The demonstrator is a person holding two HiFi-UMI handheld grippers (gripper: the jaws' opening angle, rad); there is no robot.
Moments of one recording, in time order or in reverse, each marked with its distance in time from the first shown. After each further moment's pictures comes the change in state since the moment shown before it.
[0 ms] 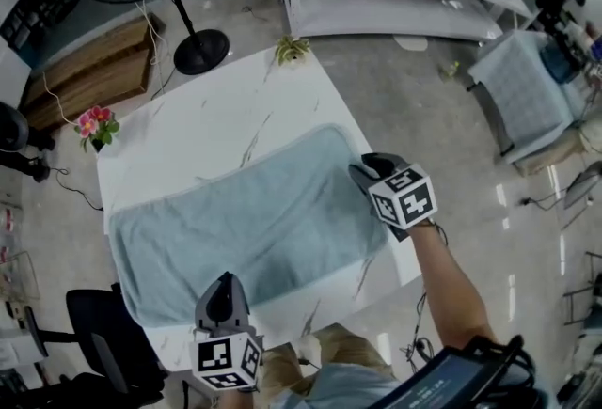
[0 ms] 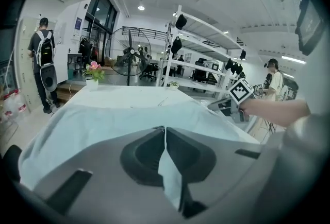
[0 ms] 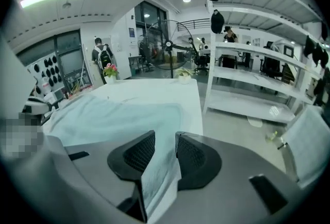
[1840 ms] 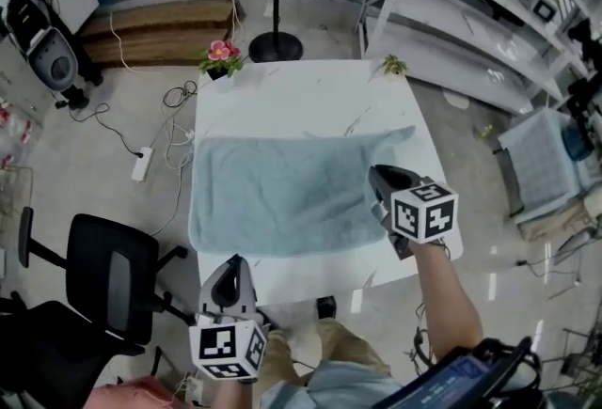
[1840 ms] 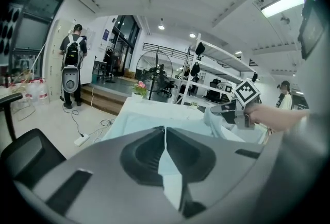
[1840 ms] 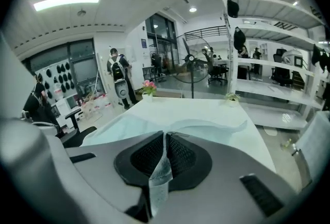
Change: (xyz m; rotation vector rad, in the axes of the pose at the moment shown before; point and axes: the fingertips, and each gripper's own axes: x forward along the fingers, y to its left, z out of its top) left arm -0.179 0.123 -0.015 -0.148 -0.196 0.108; right arm -0.051 0.241 0.081 -0.008 -0.112 0.076
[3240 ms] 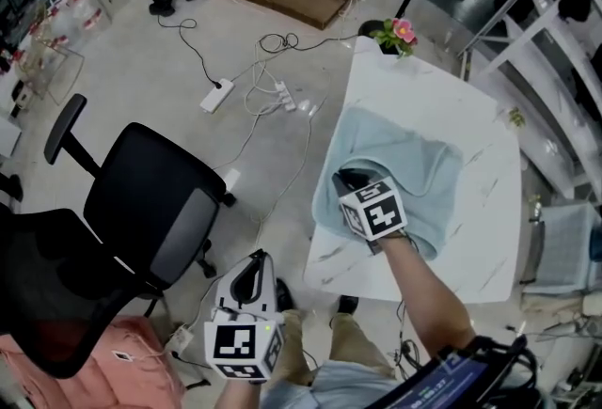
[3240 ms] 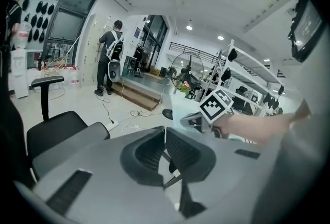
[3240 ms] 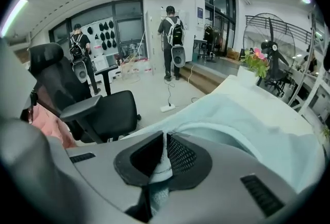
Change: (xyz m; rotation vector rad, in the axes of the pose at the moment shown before) left arm -0.099 0.203 -0.036 -0.201 0.005 0.222; right arm 0.215 0.344 -0.070 -0.431 0.286 0.325
